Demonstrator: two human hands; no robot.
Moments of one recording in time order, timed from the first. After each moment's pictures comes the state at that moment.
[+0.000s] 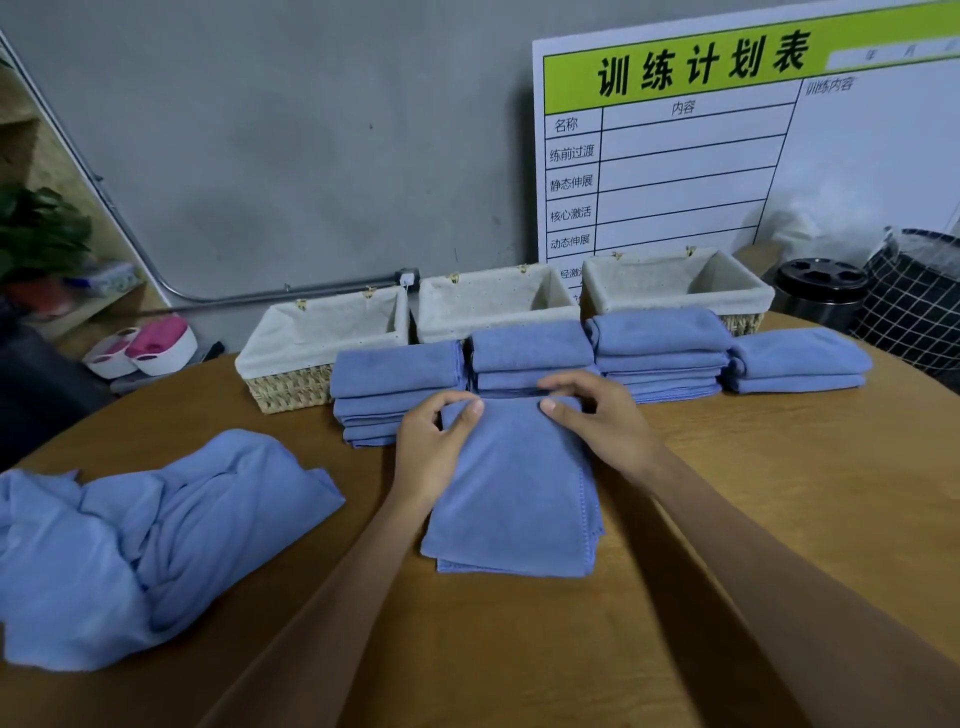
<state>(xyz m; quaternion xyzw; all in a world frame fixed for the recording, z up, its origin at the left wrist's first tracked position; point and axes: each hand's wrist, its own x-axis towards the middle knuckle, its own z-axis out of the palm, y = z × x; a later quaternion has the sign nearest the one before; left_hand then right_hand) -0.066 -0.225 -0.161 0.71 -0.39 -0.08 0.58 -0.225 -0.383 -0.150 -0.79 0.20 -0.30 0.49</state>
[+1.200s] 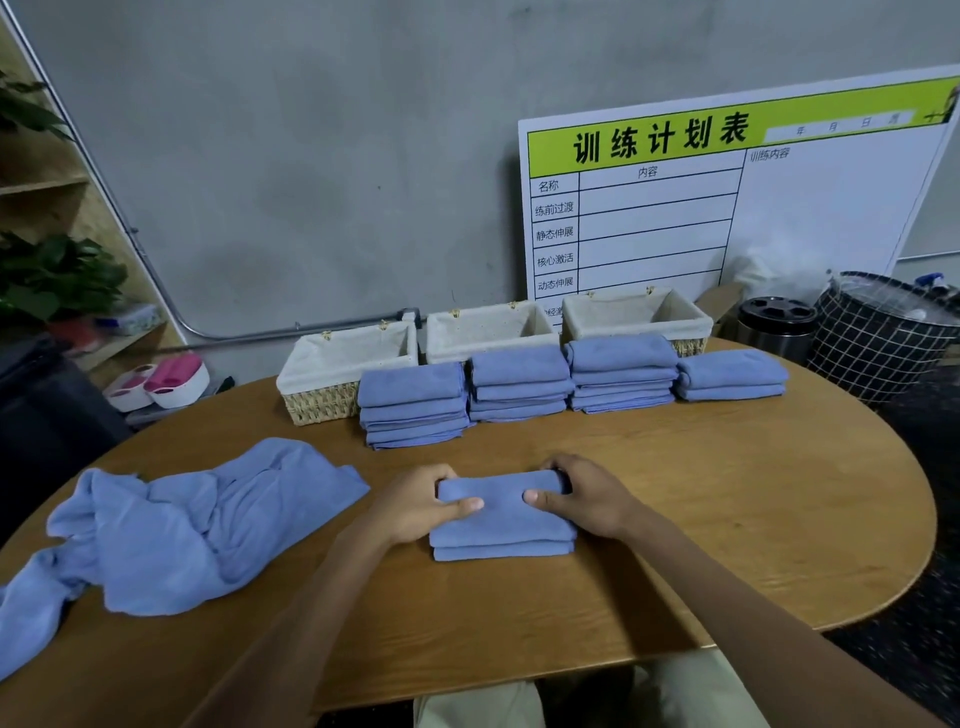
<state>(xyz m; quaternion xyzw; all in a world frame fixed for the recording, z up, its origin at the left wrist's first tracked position) -0.079 -0.140 -0.147 0.79 -0.50 -0.21 0.27 -0.285 -0.311 -0.159 -0.89 0.25 -0.11 0.37</state>
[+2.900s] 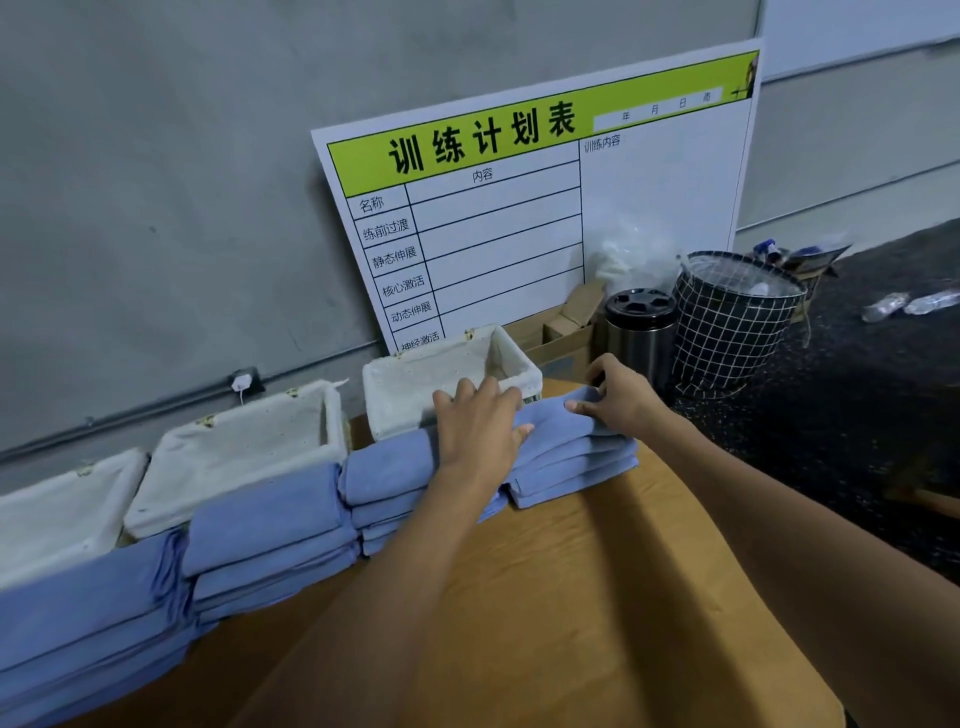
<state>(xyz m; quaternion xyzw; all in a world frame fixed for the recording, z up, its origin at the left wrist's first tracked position) -0.223 -0.548 -0.104 0.76 -0.62 0.18 0.05 -0.380 -0.682 -0.128 -0.79 0.49 -0.22 0.29</state>
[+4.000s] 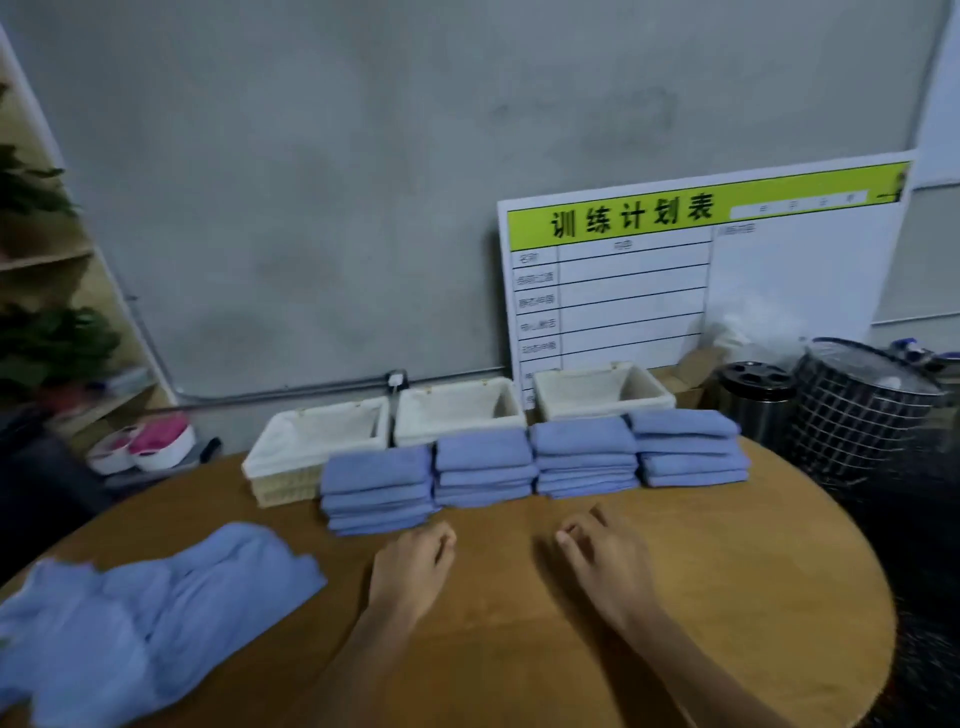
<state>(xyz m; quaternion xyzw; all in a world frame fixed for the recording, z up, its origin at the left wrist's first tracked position) -0.117 -0.207 -0.147 0.85 -0.48 0.06 0.20 -0.325 -0.368 -0.164 -0.86 0.33 -0.34 0.19</state>
